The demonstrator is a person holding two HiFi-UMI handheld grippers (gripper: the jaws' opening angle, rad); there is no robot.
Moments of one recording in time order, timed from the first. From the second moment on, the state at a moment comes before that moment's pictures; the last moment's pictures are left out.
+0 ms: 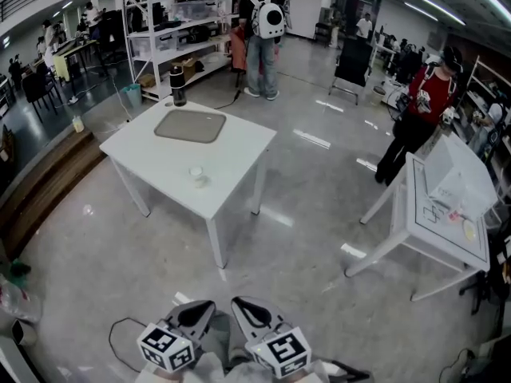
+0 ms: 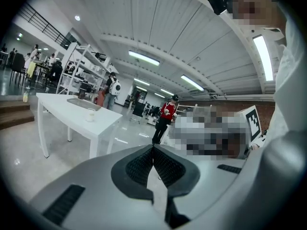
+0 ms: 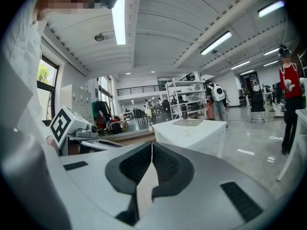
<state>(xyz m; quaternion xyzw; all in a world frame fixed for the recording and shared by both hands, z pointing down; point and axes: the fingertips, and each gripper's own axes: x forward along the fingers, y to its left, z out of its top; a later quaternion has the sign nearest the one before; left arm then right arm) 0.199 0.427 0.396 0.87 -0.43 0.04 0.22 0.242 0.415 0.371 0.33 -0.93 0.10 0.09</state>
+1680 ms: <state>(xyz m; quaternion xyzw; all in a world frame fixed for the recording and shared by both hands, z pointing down) 0.035 0.082 0.426 0.88 -0.40 0.06 0.25 0.063 0.062 0.405 0.34 -0.92 0.13 0.13</state>
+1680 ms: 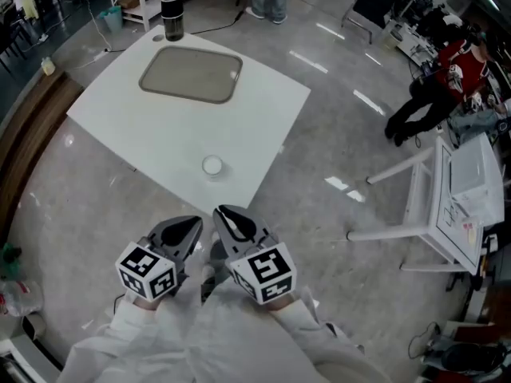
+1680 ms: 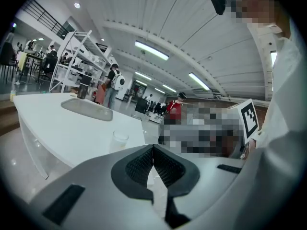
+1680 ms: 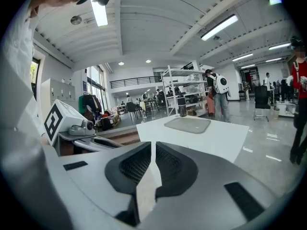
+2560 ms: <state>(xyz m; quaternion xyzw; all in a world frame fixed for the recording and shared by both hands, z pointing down) 0.012 -0.020 0.465 0.85 -0.43 0.08 0.30 0.041 -0.045 0.458 0.31 -0.92 0.16 0.19</state>
